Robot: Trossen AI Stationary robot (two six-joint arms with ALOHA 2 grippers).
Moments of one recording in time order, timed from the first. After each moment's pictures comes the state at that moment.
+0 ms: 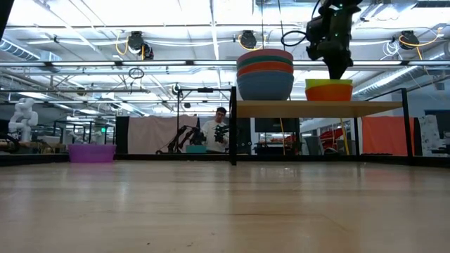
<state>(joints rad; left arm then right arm) 0.02 1.75 2.35 -0.91 -0.55 0.12 -1.07 1.59 1.68 -1.46 -0.06 -0.36</state>
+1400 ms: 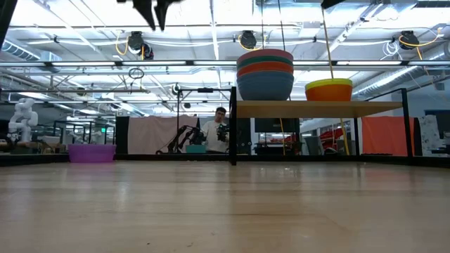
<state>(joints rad) 0.42 1.71 2.24 -1.57 -0.66 -0.66 -0.81 1.07 1.64 -1.05 -0.06 -0.38</state>
